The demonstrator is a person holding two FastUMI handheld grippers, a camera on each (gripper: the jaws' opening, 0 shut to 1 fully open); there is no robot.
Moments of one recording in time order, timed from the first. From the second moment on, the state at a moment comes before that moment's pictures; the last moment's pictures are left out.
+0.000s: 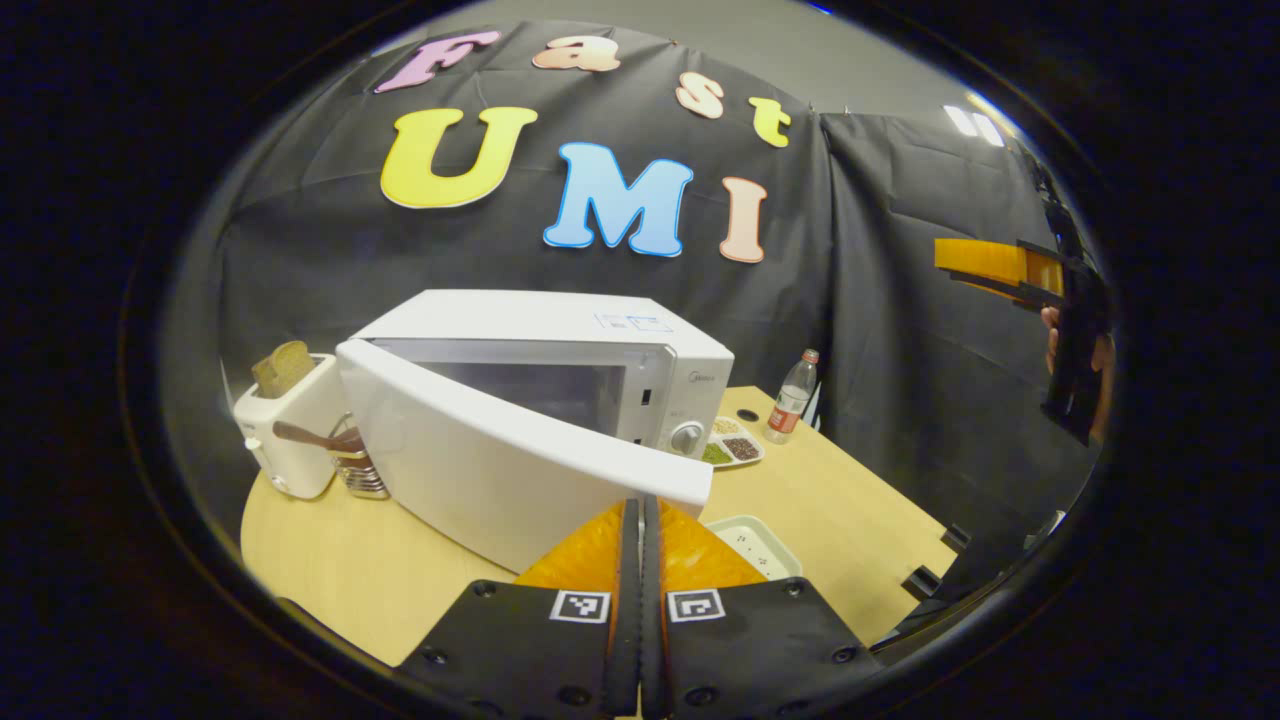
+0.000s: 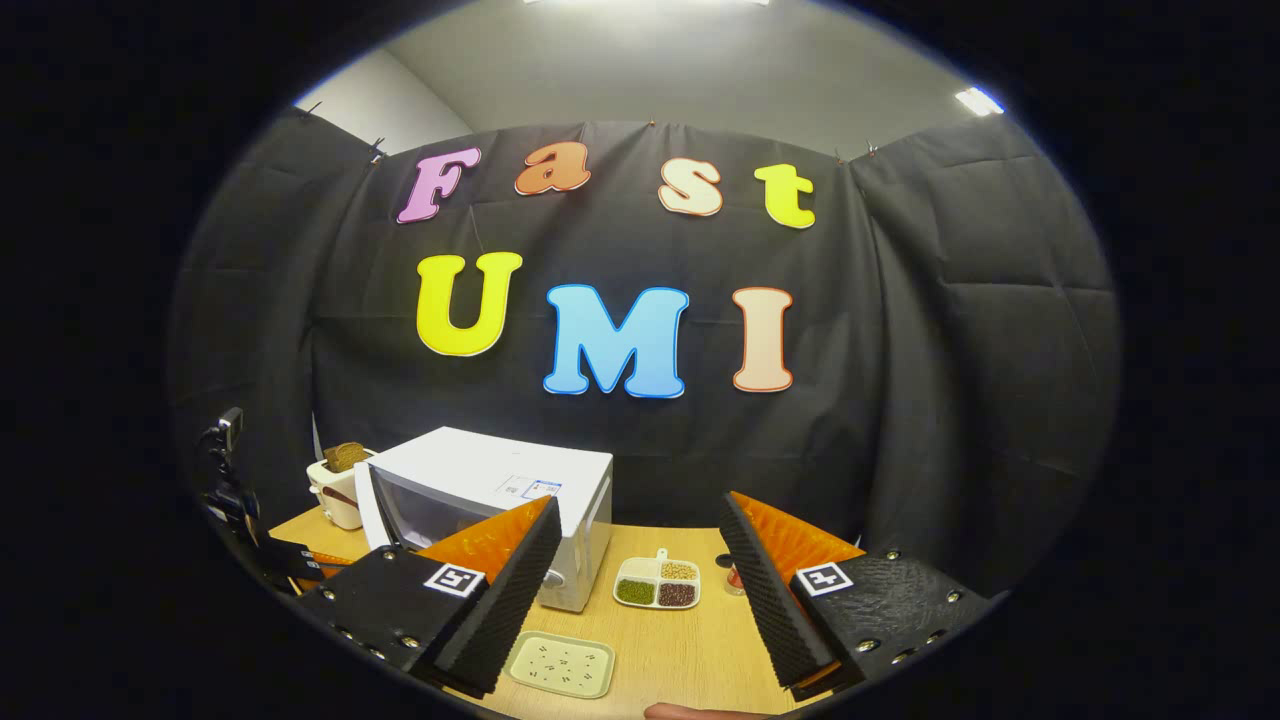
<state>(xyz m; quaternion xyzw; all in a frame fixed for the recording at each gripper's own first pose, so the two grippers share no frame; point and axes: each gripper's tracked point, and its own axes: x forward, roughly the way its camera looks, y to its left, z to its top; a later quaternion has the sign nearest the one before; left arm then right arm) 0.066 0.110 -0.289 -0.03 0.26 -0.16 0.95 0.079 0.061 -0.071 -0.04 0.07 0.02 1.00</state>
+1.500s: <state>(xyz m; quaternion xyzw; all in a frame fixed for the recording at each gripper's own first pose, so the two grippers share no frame) 0.231 0.058 -0.314 -0.03 0.26 -0.14 0.95 0.096 0.013 -0.091 -0.03 0.09 -0.02 1.00</state>
